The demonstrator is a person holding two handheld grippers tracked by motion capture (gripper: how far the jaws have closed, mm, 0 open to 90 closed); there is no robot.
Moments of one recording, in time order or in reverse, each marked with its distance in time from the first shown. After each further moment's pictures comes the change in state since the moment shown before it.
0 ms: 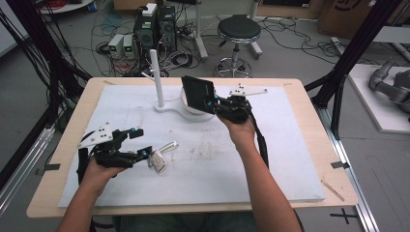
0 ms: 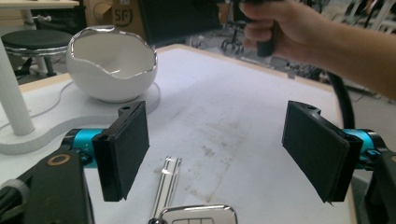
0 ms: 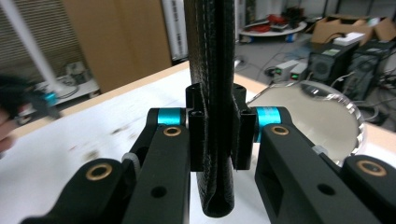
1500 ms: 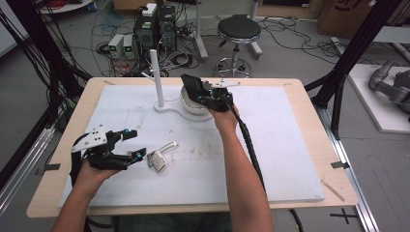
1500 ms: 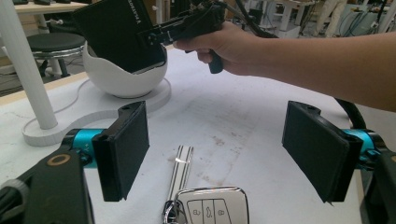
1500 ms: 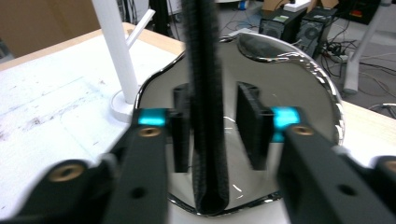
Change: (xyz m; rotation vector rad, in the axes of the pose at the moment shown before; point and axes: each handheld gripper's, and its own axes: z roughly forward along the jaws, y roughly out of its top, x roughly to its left) left arm 0.001 -0.002 -0.015 0.000 0.027 0.040; right arm -0.050 -0.027 0.088 0.127 -0.207 0.006
